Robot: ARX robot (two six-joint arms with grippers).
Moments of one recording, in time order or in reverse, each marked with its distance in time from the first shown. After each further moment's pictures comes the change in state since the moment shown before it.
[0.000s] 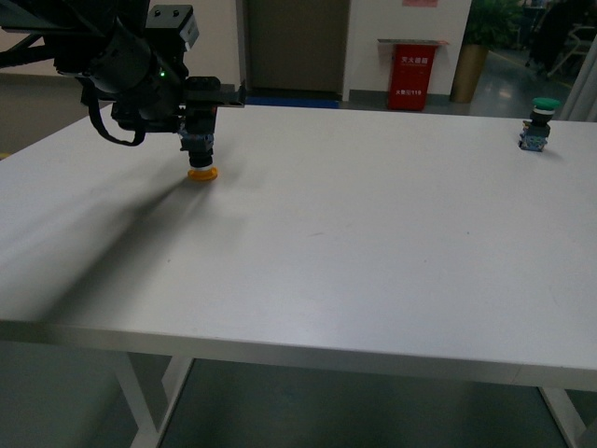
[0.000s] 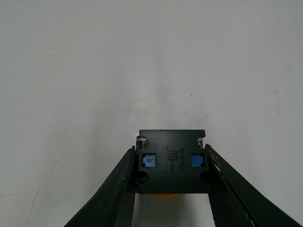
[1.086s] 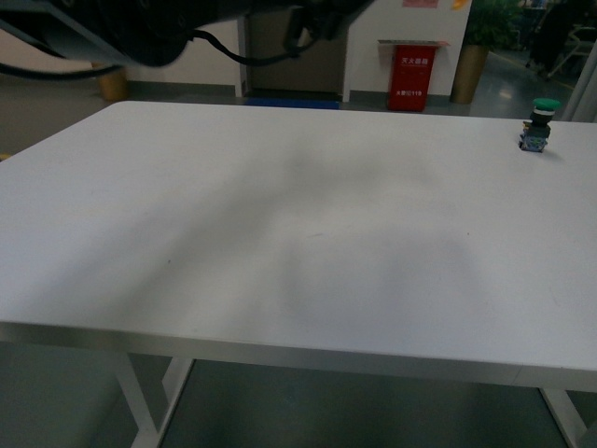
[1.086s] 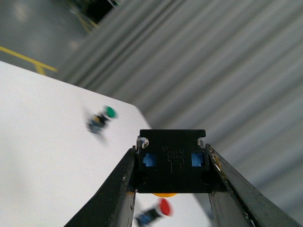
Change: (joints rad) left arm -0.201 -0.074 -0.189 0.912 0.613 -0.969; right arm 0.000 0.000 0.000 0.000 0.000 0.000
